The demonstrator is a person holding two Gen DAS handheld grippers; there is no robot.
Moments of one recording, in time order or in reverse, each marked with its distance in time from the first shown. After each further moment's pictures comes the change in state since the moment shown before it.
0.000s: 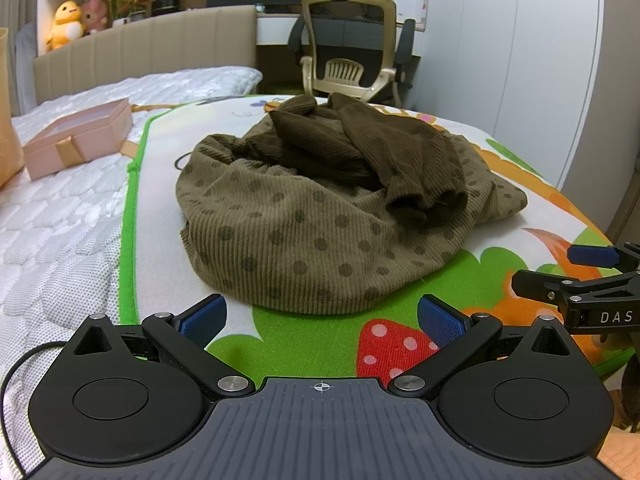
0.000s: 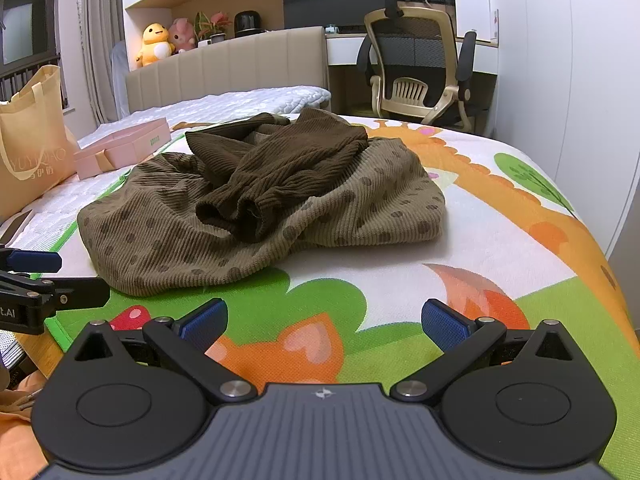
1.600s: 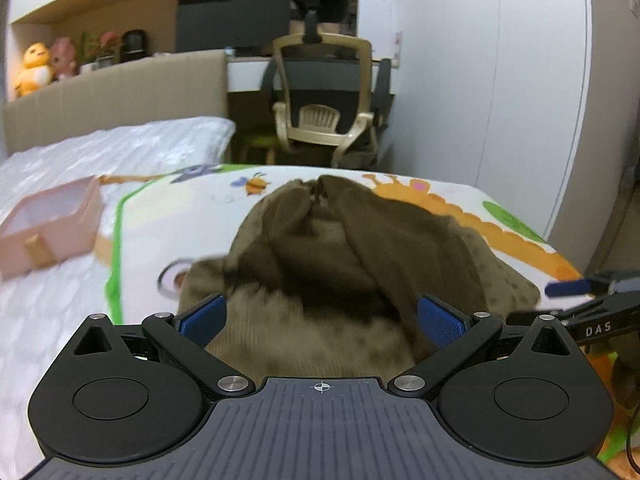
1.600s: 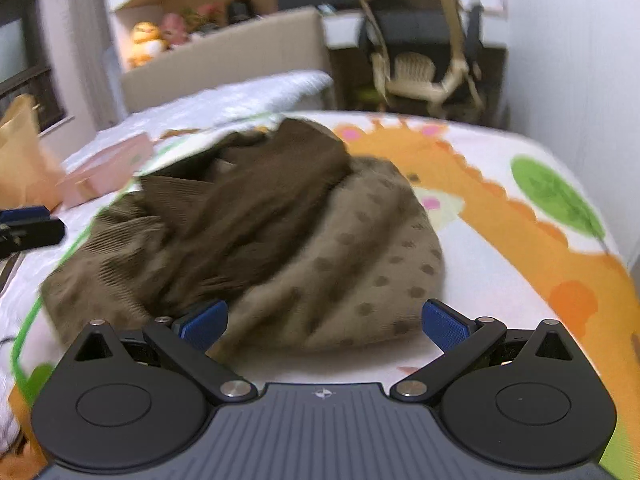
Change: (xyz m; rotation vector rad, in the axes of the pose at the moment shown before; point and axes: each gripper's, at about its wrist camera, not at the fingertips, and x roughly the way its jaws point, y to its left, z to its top) left arm 0.045 0.028 0.111 0.085 -0.101 -0.093; right arm 0.076 -0.055 0.073 0.098 0.111 0.049
